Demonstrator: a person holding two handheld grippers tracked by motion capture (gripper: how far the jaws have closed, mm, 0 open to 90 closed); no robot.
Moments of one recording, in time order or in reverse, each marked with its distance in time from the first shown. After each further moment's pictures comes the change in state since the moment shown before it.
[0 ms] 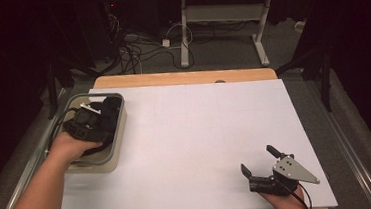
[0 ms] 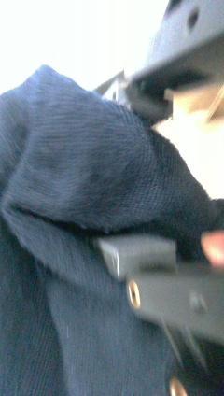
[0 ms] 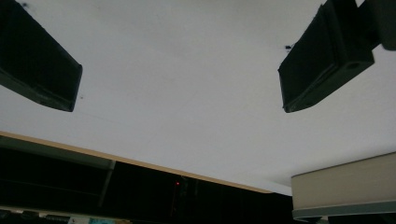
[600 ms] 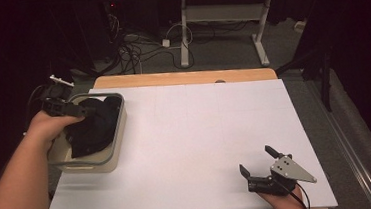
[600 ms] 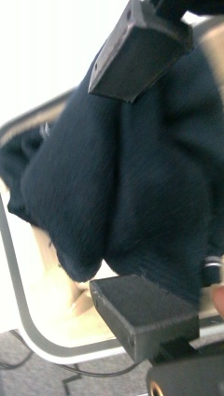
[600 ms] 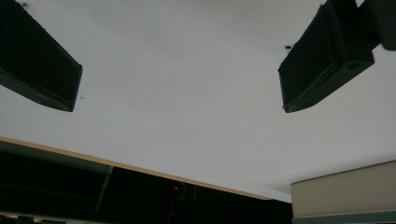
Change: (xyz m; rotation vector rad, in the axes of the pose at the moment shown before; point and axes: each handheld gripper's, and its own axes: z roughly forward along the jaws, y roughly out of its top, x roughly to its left) left arm 0.055 0.029 -0.038 -0.096 0.115 -0.166; right arm 0.001 -0.003 0.004 0.018 0.003 -0.007
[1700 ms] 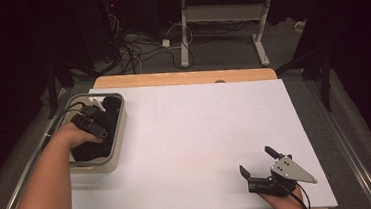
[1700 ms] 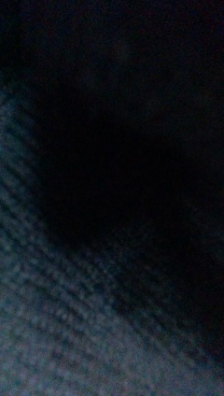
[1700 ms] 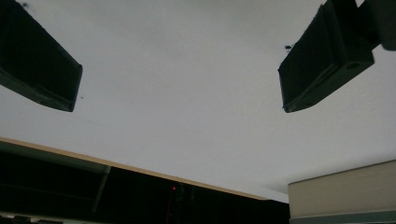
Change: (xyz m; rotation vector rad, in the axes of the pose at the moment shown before) left arm -0.013 -0.015 0.098 0.436 0.001 0.164; right arm 0.000 -0.001 -0.001 0.001 0.012 -0.007
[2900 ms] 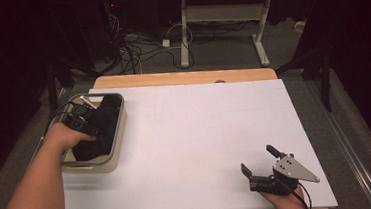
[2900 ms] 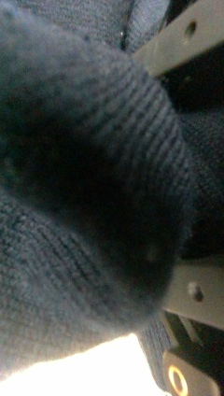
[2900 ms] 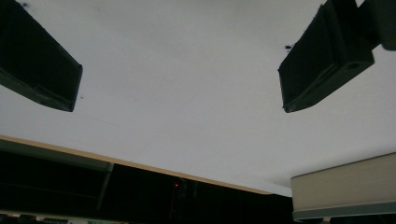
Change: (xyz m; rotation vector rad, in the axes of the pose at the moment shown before) left arm 0.001 -0.023 -0.025 -0.172 -0.056 0.007; right arm -0.003 0.003 -0.002 -0.017 -0.010 0.021
